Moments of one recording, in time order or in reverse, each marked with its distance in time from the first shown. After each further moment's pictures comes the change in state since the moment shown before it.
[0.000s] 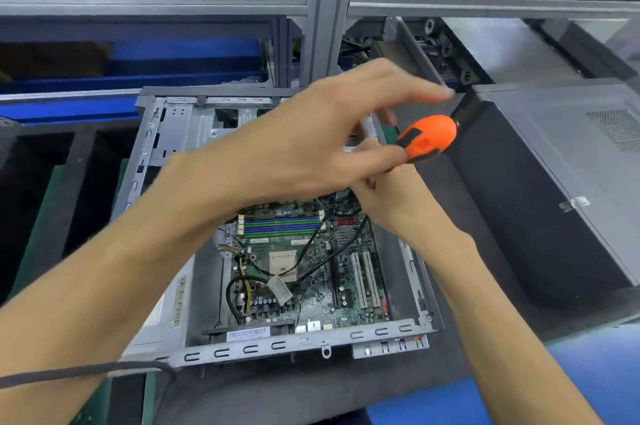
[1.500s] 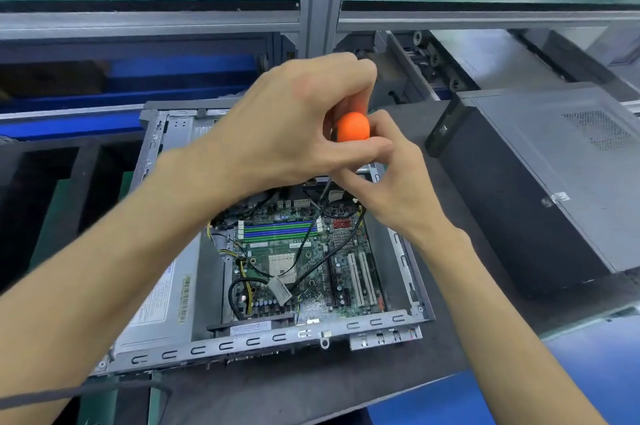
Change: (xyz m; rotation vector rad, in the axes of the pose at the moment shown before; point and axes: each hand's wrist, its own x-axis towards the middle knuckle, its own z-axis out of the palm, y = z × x) left_hand -0.005 0.011 -0.014 0.311 0.203 0.023; right_hand -0.014 -0.027 -0.021 0.384 0.231 -0.309
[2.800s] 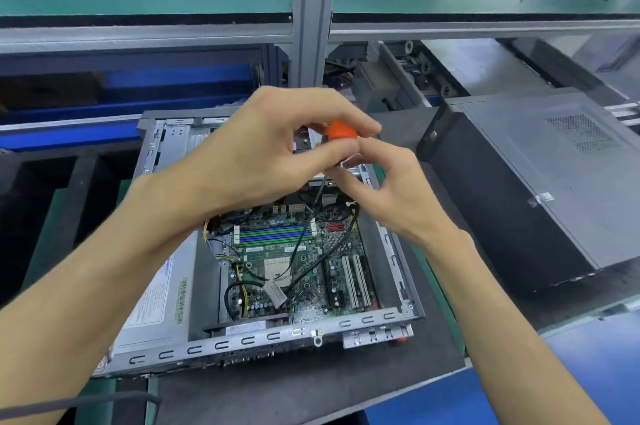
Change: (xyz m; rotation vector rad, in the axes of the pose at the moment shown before) left_hand -0.013 0.009 -0.007 -0.275 -0.077 -0.017; right_hand -0.005 -0.003 -0.014 -0.056 -0.069 -0.006
